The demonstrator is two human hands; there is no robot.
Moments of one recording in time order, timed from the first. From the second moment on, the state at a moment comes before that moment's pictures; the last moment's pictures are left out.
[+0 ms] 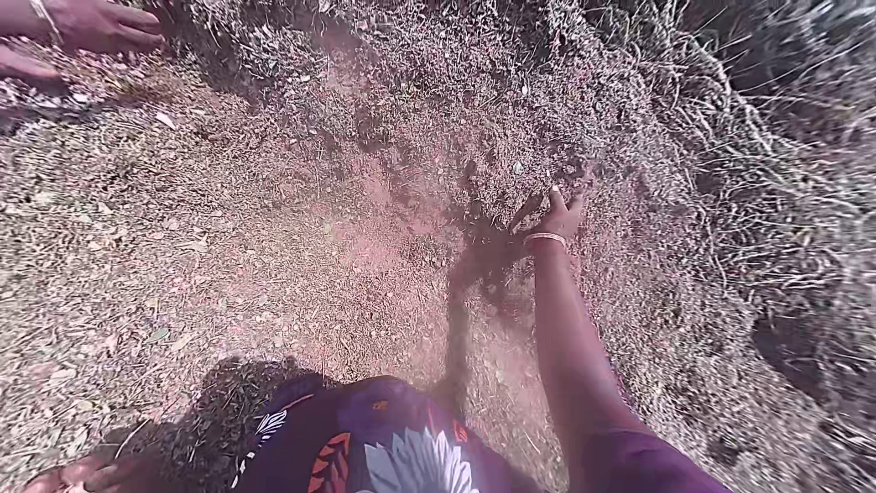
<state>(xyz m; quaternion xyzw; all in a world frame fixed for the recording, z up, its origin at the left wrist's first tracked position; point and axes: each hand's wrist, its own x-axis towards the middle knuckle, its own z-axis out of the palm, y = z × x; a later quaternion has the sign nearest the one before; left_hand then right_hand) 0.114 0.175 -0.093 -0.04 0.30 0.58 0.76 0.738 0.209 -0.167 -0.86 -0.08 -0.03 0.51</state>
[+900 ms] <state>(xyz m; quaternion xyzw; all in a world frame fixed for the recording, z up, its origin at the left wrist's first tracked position) 0.105 0.148 -0.077 -0.05 0.31 0.61 0.72 0.637 0.318 -0.164 -0.83 -0.50 0.08 0.24</state>
